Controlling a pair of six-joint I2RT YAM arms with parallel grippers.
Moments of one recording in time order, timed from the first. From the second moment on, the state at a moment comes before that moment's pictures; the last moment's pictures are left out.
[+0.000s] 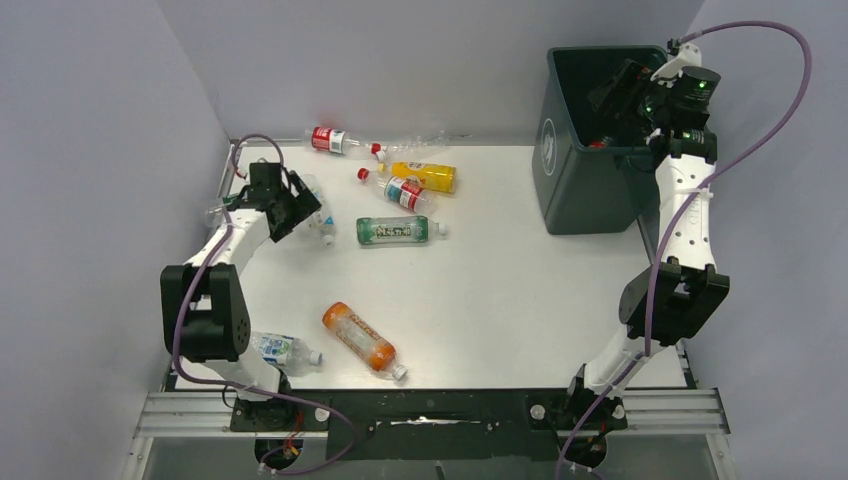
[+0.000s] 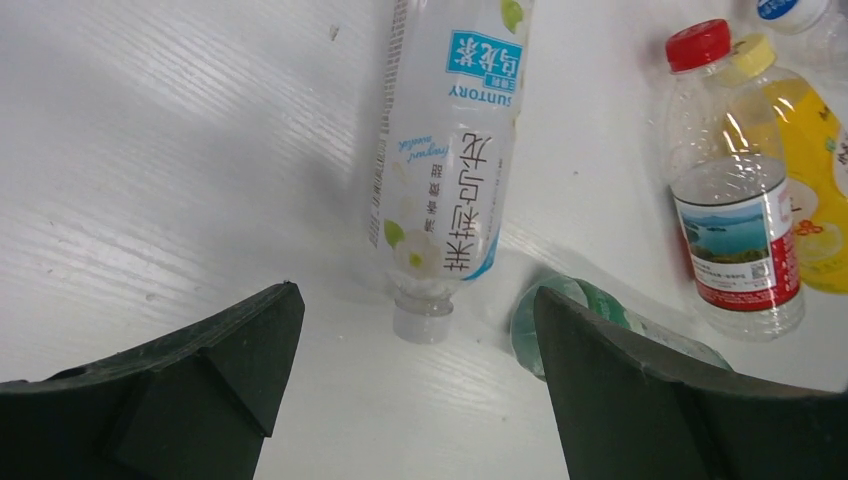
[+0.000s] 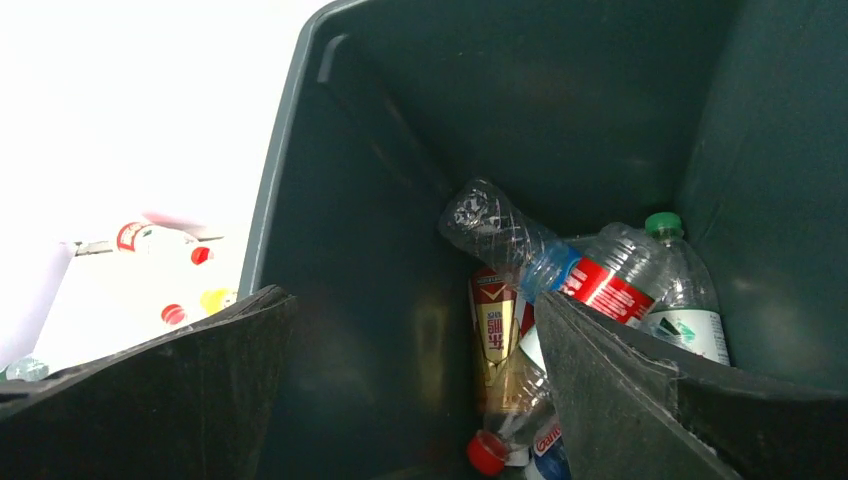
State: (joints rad) left arm 0.00 1.60 1.14 -0.36 -0.04 -0.67; right arm -0.25 1.76 1.91 -0.42 -0.40 0.27
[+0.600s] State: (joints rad) left arm -0.03 1.78 1.21 -0.34 -0.13 -0.64; right arm -0.08 1.48 1.80 -0.47 -0.35 0.19
